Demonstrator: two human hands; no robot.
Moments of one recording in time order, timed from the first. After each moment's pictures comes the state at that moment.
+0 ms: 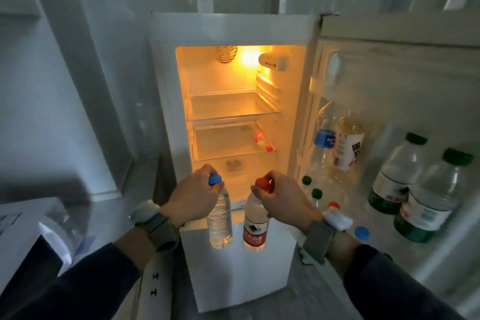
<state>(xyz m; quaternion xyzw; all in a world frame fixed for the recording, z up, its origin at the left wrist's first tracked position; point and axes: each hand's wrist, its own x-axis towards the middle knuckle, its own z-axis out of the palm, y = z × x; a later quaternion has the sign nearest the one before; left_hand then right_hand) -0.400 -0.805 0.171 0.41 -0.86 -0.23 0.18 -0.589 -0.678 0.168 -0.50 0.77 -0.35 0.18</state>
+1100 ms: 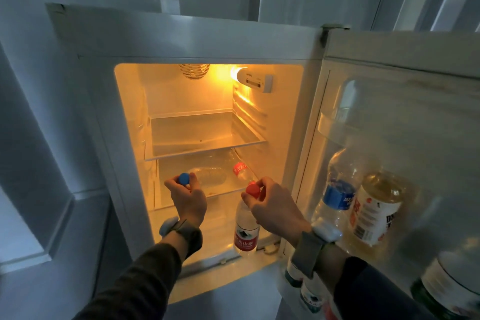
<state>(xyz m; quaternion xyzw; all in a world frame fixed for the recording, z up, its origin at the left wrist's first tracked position) -0.607 -1.023 0.091 0.46 -0.51 -0.44 0.57 -0.703 -0.841 0.173 -0.43 0.79 -0.39 0.17</state>
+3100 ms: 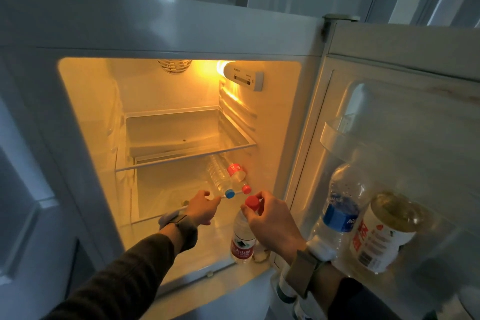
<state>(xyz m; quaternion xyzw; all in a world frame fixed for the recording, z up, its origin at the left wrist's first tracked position) -0.685 -1.070 0.054 0.50 -0.70 -0.50 0.10 -0.747 -0.867 0.143 -0.39 0.82 -0.40 0.15</state>
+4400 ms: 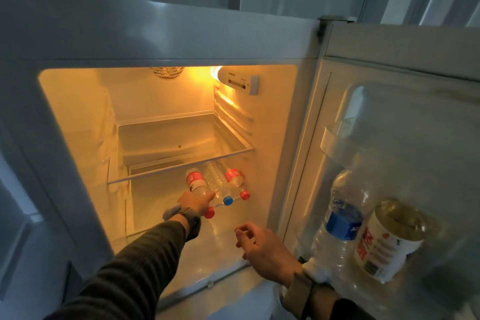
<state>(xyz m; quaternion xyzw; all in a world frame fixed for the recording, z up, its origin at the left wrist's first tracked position) -0.702 -1.117 0.045 0.58 -0.65 -0.46 0.15 -0.746 -0.872 0.094 -0.42 0.81 -0.31 0.27</state>
